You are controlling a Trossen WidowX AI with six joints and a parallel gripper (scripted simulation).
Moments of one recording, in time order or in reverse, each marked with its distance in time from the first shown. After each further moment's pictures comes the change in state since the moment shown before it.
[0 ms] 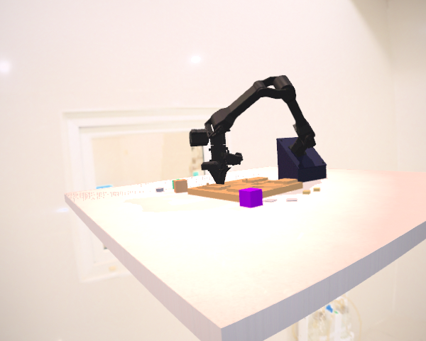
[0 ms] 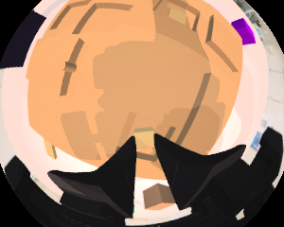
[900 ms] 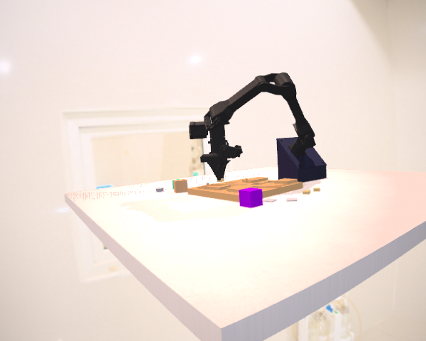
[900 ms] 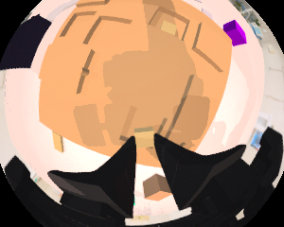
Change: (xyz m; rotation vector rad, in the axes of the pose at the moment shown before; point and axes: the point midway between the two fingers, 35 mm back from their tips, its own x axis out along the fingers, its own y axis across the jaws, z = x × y) arm -0.027 0.000 0.000 0.009 -0.003 -0.001
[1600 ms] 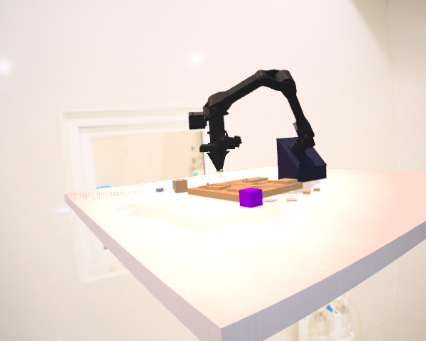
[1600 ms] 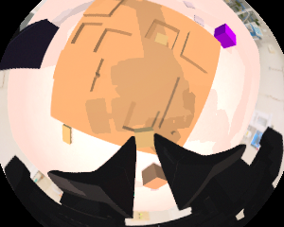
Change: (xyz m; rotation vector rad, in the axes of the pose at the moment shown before) arm -0.035 0.000 -0.001 0.002 0.001 0.000
